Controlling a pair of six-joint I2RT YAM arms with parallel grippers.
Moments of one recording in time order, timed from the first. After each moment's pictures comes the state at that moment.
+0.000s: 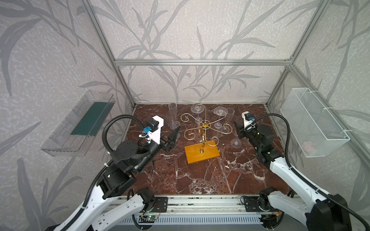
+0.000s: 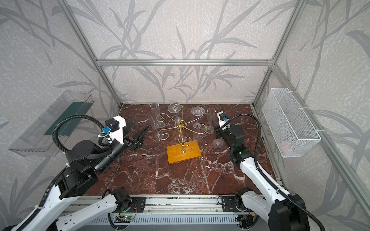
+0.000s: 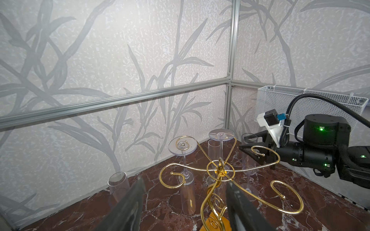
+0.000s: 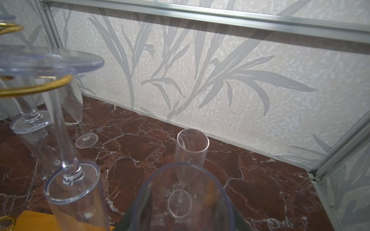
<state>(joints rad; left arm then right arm) -0.80 0.68 1.09 -0.34 -0.23 0.05 0.31 1.08 0.65 0.31 -0.04 -0.09</state>
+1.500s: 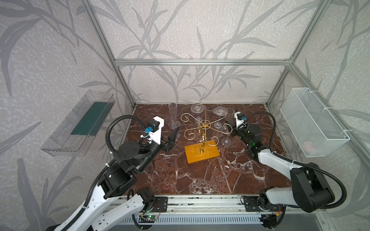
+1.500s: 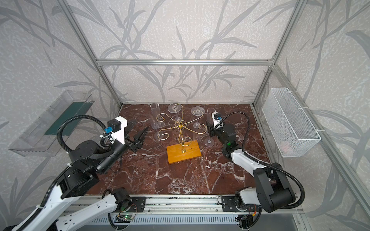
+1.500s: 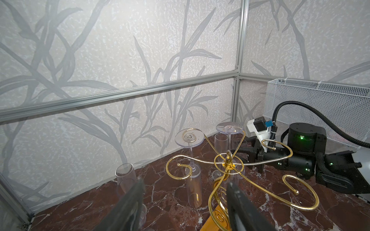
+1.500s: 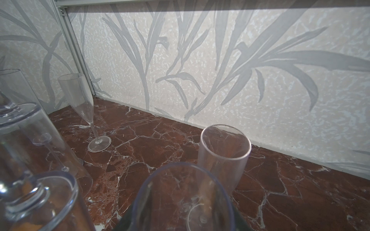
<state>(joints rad) -0.80 0.67 1.06 -0.35 -0.28 0.07 0.31 1.36 0.61 0.65 -0.13 -0.02</state>
